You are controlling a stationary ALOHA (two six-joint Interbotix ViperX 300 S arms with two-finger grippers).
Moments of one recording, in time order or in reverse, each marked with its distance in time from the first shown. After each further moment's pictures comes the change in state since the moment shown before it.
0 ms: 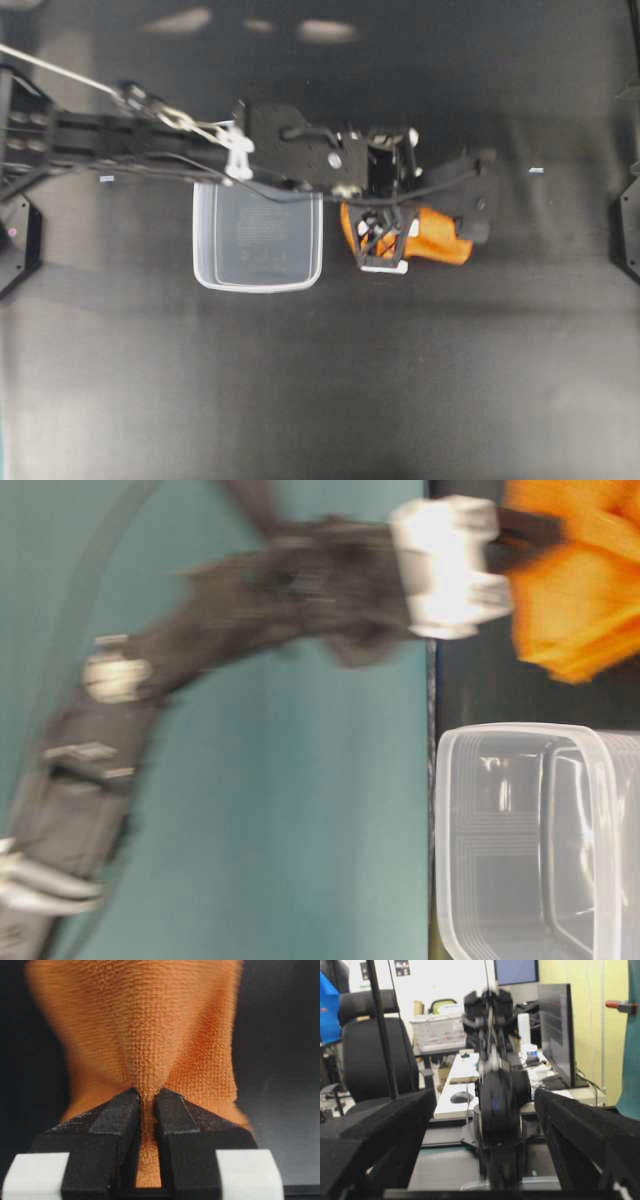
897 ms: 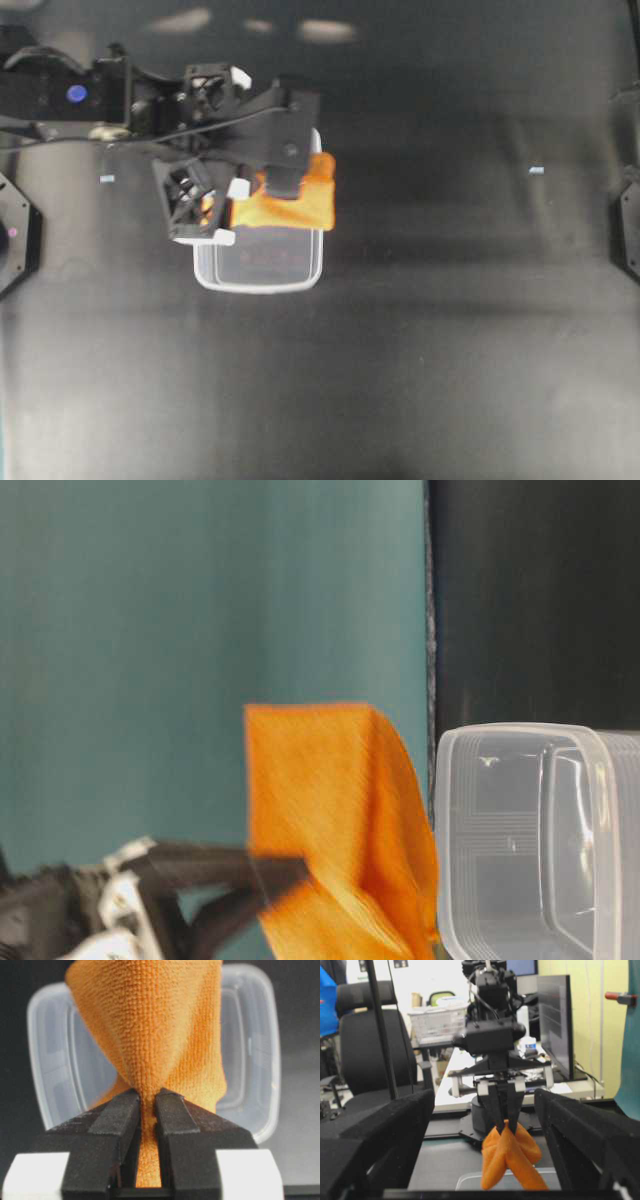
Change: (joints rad) left arm 0.035 -0.627 0.571 0.000 0.095 -0.003; right arm 0.000 0.002 0.015 0.000 0.000 -0.006
